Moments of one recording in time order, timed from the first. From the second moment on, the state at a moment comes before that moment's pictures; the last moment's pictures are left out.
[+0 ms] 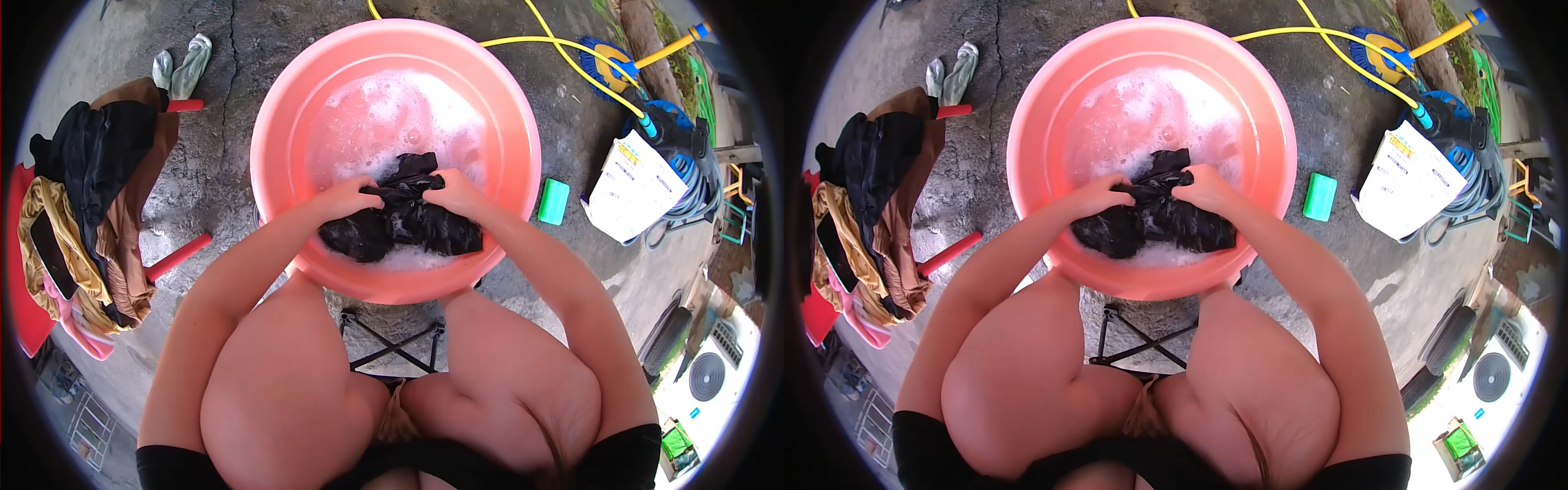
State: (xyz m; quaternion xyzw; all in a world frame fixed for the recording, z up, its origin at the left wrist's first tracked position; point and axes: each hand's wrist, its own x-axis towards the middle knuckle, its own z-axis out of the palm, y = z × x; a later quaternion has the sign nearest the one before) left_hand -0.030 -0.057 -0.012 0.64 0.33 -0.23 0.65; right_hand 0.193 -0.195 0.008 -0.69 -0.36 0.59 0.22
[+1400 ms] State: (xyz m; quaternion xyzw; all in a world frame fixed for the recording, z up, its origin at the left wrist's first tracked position) left_hand 0.002 -0.003 0.100 0.25 0.35 0.20 0.88; right_hand 0.156 -0.143 0.128 -0.63 -0.36 0.33 0.61
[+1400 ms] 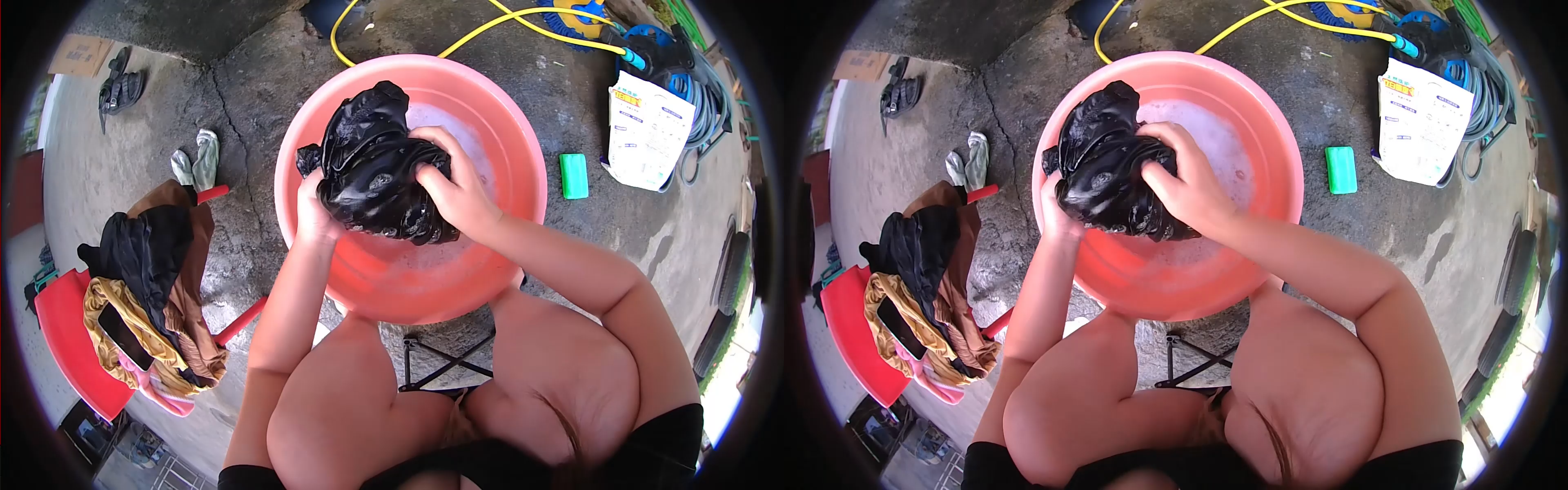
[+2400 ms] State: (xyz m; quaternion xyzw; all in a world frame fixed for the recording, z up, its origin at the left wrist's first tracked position) left_hand 0.050 -0.062 0.155 0.81 0.00 0.11 0.57; right_hand 0.136 -0.147 0.093 -0.53 0.00 0.73 0.44
